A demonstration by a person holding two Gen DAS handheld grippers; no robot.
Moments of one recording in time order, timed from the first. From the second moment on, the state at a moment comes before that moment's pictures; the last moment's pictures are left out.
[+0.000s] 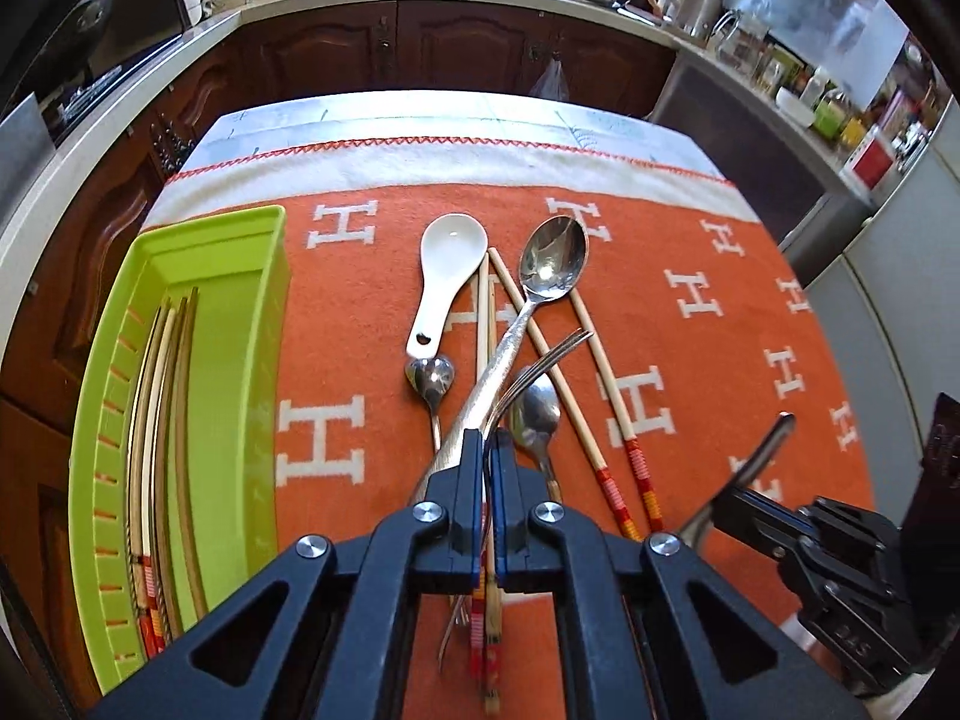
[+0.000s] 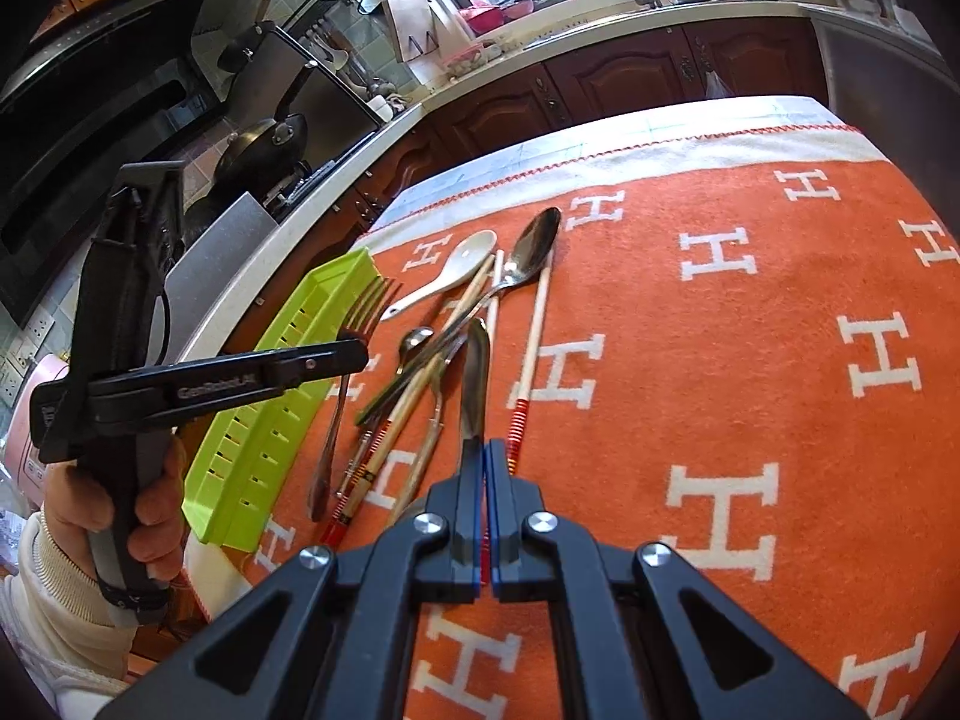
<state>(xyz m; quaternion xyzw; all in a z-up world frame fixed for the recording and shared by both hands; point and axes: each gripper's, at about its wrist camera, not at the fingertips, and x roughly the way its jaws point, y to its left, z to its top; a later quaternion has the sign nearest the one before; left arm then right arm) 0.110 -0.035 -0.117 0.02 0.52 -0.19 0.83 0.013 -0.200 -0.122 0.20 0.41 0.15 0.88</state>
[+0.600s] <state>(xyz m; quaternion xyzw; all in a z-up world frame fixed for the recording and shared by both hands) 0.050 0.037 -0.021 -0.01 0.43 -0.17 0.89 0.007 -0.147 -0.065 0.16 0.38 0.21 0.89</state>
